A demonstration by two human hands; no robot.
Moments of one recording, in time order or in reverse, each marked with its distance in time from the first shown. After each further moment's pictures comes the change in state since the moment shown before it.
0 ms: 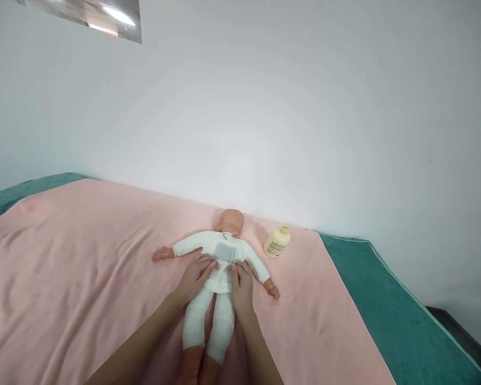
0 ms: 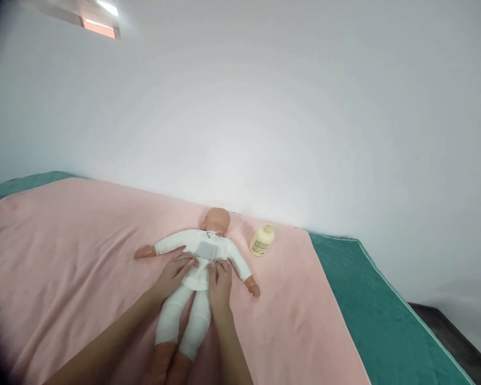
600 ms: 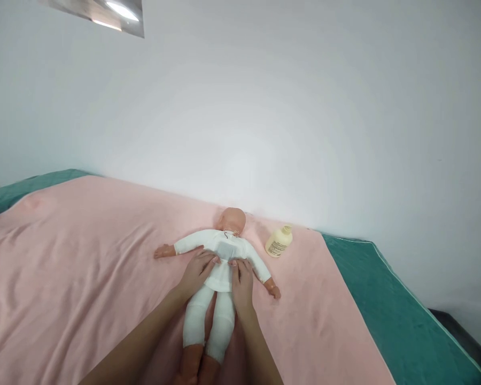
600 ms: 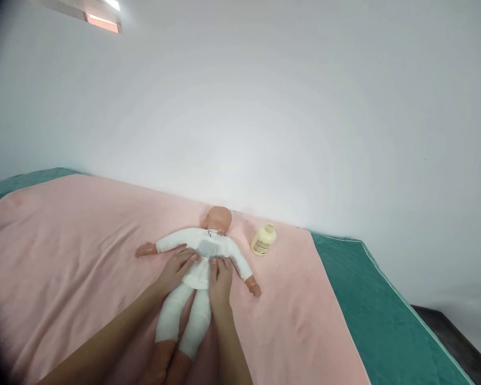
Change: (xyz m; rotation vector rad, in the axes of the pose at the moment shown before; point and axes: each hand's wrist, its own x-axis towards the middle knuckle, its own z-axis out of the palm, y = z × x) left_hand 0.008 -0.005 0.002 0.063 0.013 -0.015; right_hand 0.006 0.003 0.005 -0.020 -0.006 0.011
